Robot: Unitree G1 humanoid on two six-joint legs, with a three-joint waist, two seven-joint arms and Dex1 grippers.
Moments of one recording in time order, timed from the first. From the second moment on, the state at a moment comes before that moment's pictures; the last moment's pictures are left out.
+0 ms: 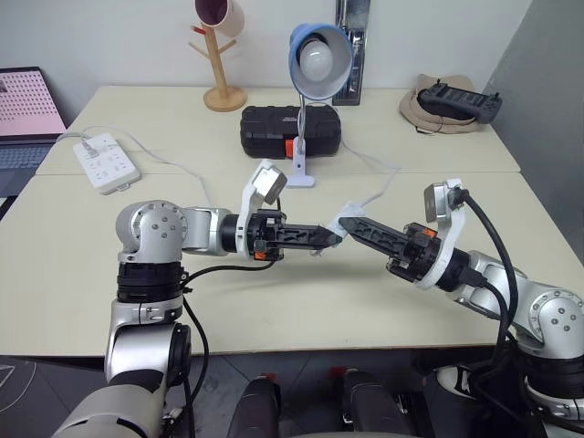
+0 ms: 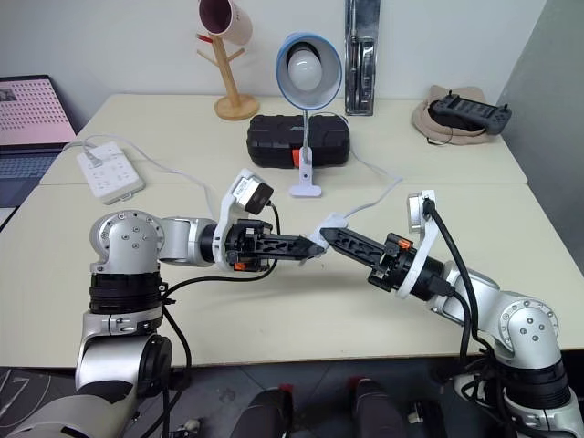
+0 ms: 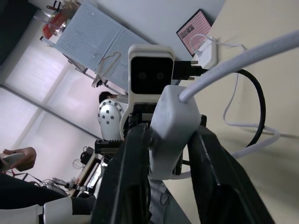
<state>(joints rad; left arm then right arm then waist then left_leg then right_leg) -0.79 0.40 0.13 0.06 -1.01 1.58 -1.02 -0.29 -0.57 -0.06 -0.45 1.90 0.85 -0.02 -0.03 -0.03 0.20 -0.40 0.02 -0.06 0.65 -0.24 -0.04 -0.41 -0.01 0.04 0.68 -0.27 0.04</state>
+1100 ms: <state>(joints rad) -0.79 0.41 0.10 0.07 -1.04 1.56 -0.97 -0.28 -0.61 -0.01 -0.48 1.91 0.83 -0.01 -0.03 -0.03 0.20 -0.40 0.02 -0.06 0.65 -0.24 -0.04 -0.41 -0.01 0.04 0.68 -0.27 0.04</state>
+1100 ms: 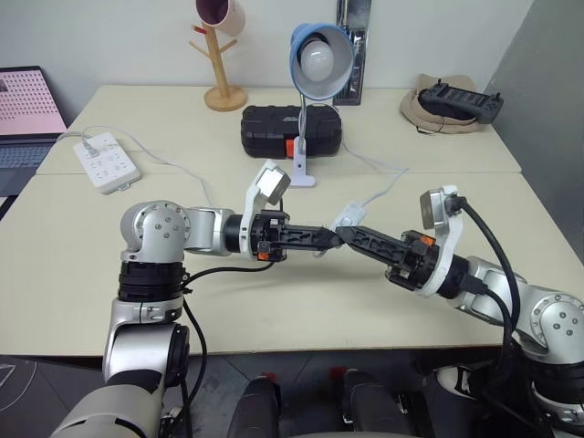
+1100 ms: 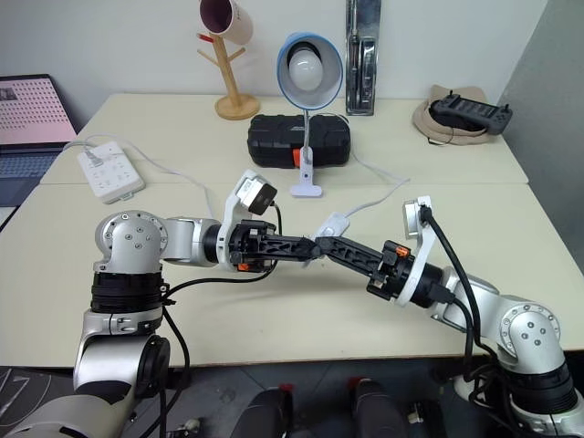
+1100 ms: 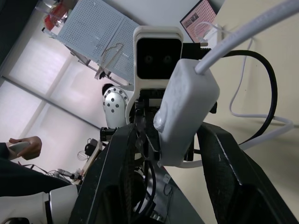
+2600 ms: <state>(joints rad) -0.80 0.42 0.09 0.07 -1.09 1.55 -0.97 -0.26 -0.60 -0.01 -0.47 1.92 0.81 0.01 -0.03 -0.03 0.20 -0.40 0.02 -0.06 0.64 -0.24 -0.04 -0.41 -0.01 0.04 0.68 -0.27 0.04</state>
